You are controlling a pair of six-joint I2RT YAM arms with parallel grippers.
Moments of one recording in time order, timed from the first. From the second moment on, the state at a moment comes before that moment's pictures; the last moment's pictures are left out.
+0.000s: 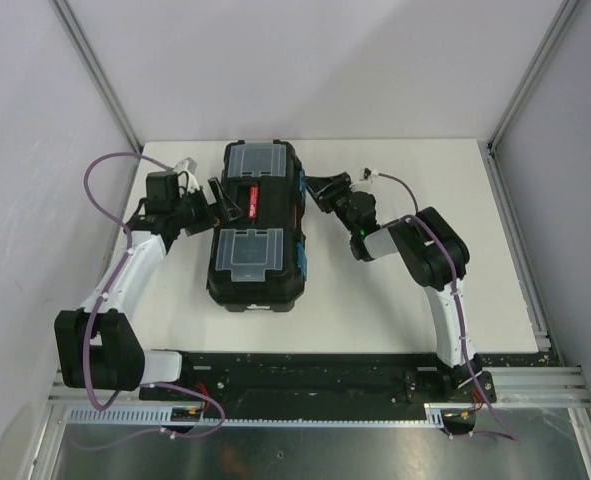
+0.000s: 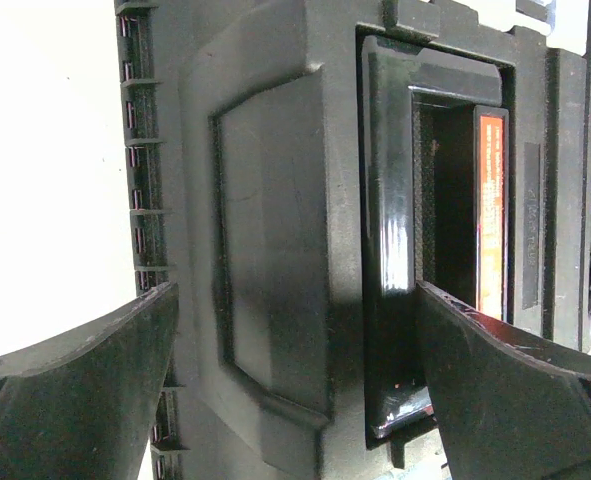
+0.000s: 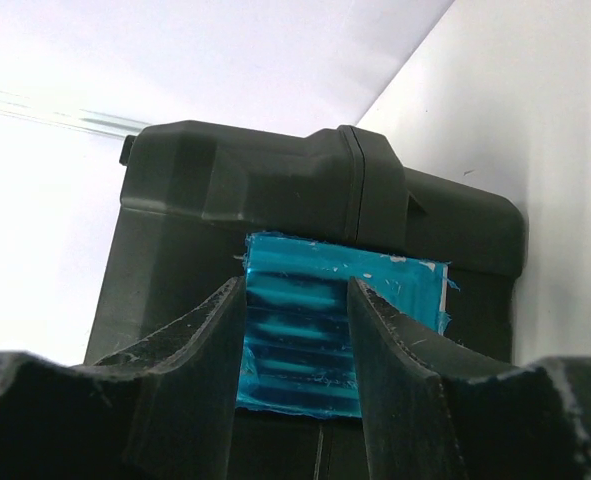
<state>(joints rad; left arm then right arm) -0.05 1.32 1.01 -0.38 0.37 -0.42 0.52 2.22 1.14 1.15 -0.01 1.32</state>
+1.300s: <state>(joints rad) -0.05 1.32 1.01 -0.37 0.37 -0.39 0.45 2.11 1.17 0.85 -0.19 1.05</state>
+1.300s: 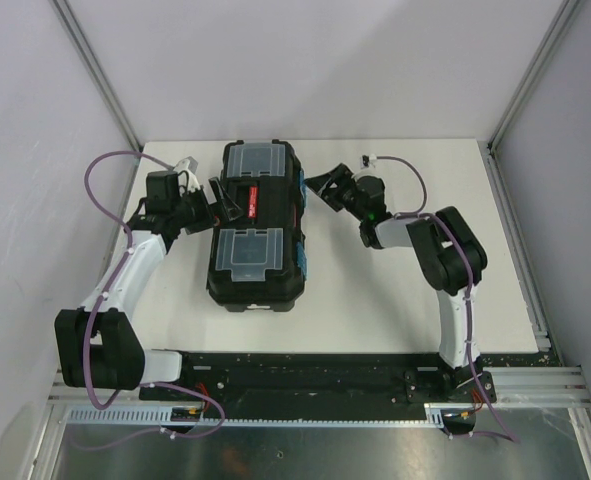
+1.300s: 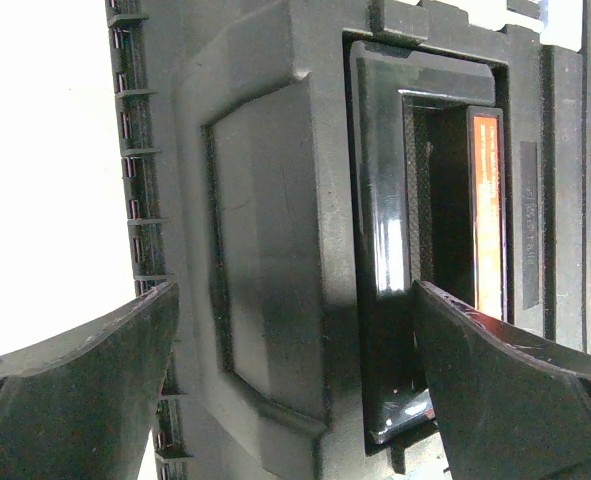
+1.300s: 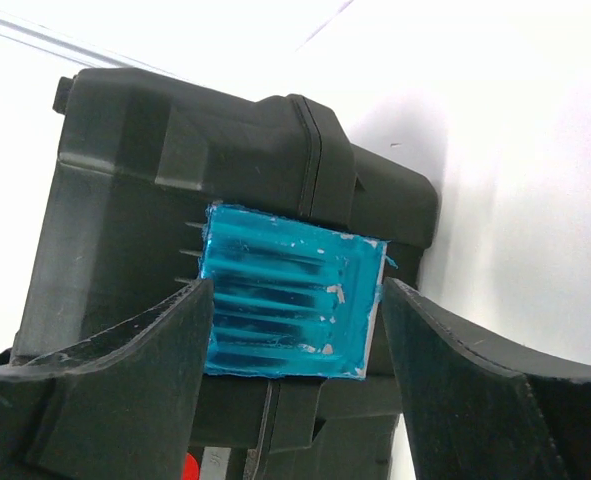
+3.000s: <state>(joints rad) -0.05 1.33 1.04 -0.40 0.35 -0.36 0.43 2.35 1.28 1.19 -0.38 1.32</state>
